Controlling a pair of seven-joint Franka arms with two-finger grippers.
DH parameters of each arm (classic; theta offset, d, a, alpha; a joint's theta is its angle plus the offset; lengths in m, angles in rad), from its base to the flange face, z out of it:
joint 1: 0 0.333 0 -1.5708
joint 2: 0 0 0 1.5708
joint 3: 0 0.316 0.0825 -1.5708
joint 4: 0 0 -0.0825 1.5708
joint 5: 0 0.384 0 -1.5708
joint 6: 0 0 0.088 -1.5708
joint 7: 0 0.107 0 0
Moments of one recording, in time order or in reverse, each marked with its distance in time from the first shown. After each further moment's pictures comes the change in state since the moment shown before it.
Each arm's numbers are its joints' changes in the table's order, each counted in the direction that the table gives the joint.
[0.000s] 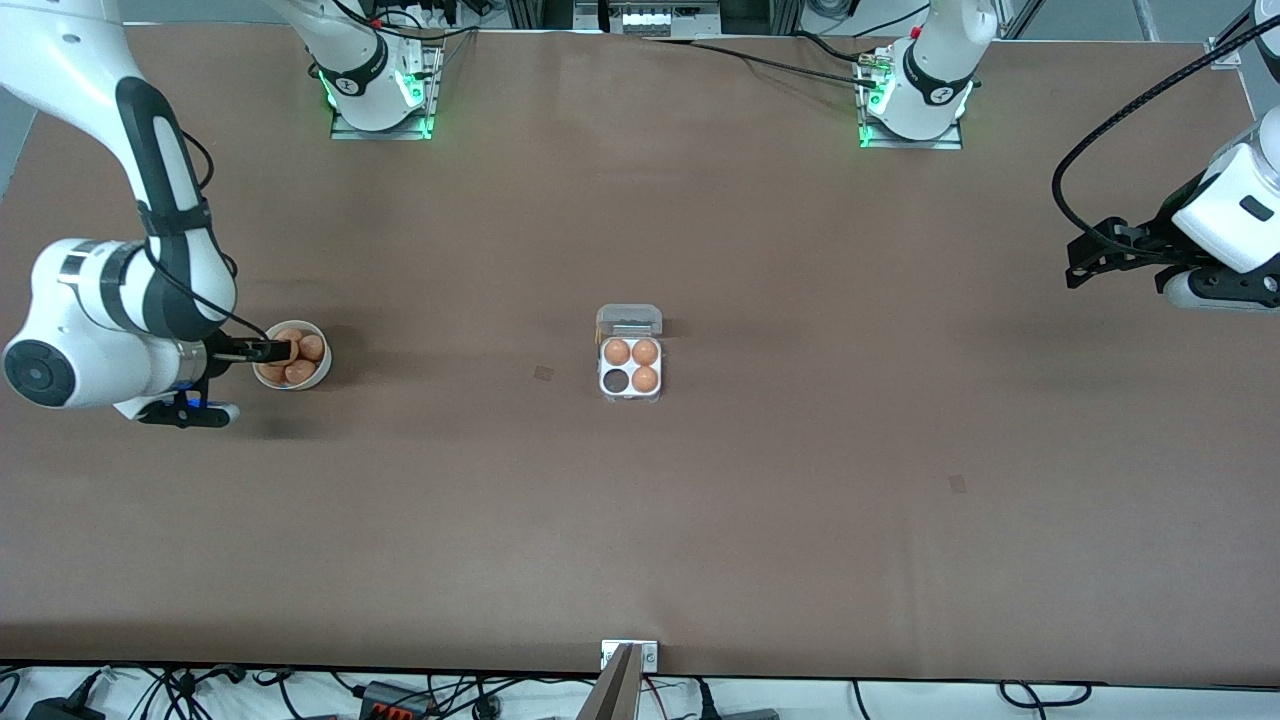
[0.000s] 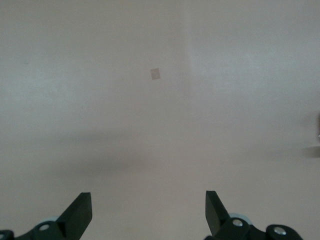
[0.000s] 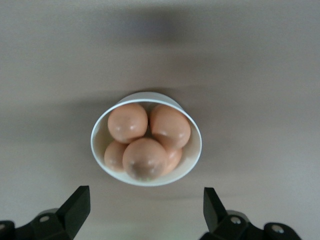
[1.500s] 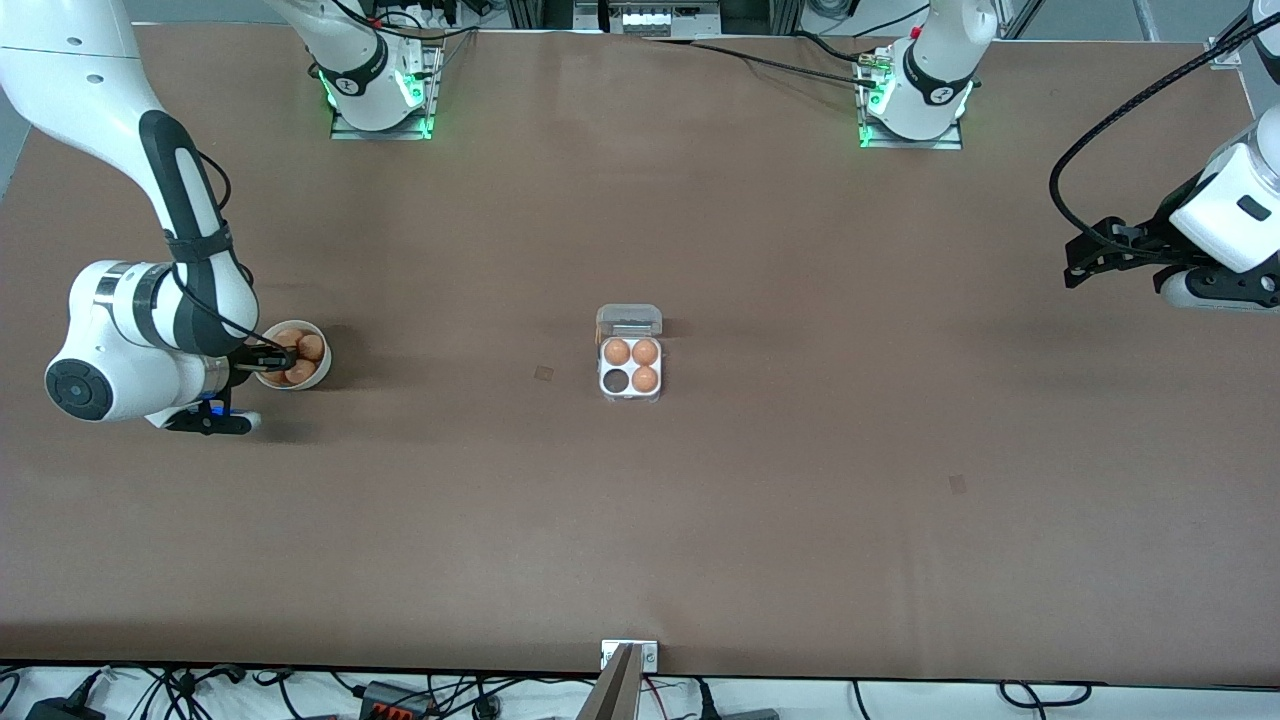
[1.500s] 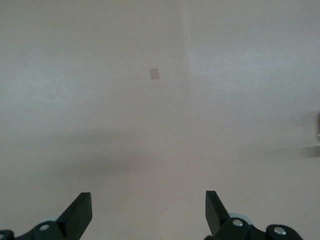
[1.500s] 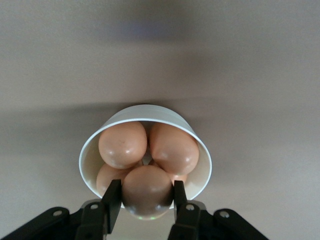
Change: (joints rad) left arm -0.001 0.000 -0.002 0.000 0.000 0.000 0.000; right arm 0.001 0.056 0.001 -0.008 0.003 -0.037 0.000
